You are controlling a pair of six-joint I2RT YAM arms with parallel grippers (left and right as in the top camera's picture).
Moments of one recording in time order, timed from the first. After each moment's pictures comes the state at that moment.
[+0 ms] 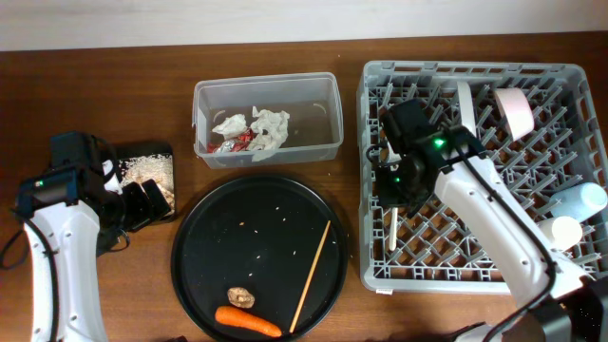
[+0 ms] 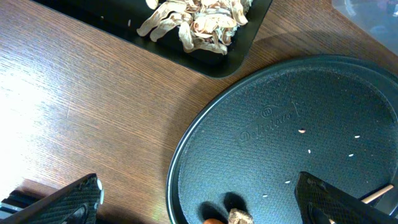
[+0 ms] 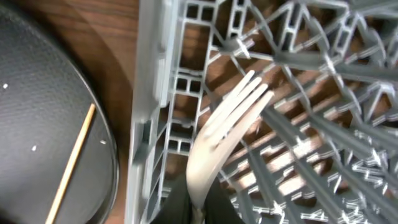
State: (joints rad) left arm 0.30 1.39 1.24 -1.27 0.06 -0.25; right arm 0.34 1.56 1.32 -1.17 0.01 0.23
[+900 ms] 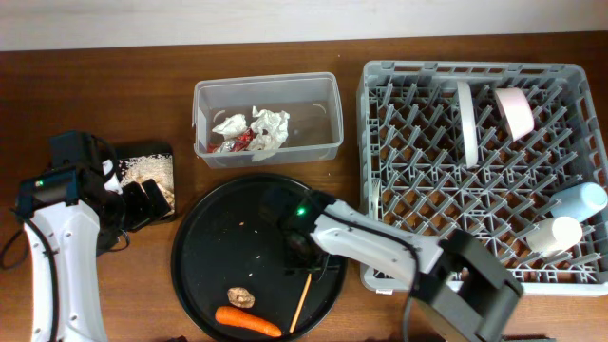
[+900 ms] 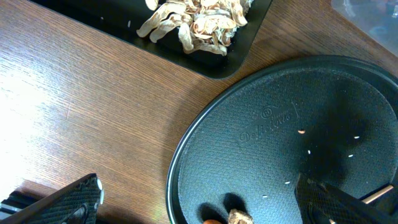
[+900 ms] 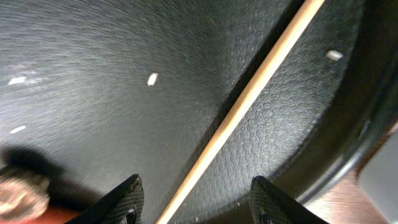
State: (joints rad) left arm 0.30 1.39 1.24 -1.27 0.06 -0.25; right arm 0.91 1.87 1.25 -0.98 -0.15 0.87
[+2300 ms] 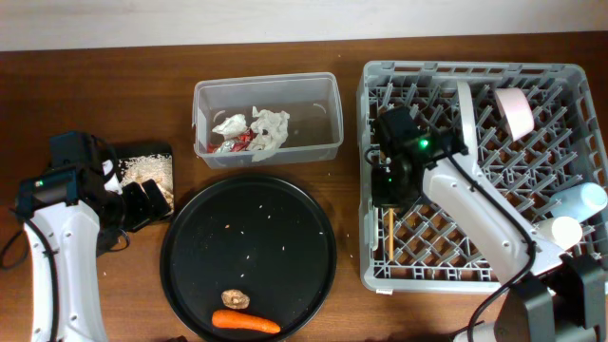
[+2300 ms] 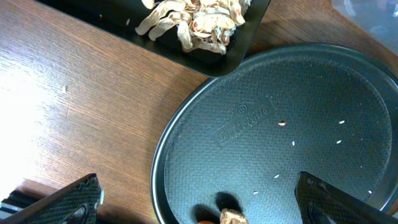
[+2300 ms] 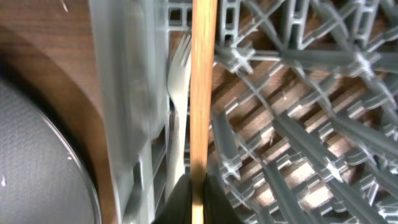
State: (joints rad) left arm 0.30 1.39 1.24 -1.27 0.06 -0.25; right arm 0.35 1.62 1.24 -1.05 0.03 0.39
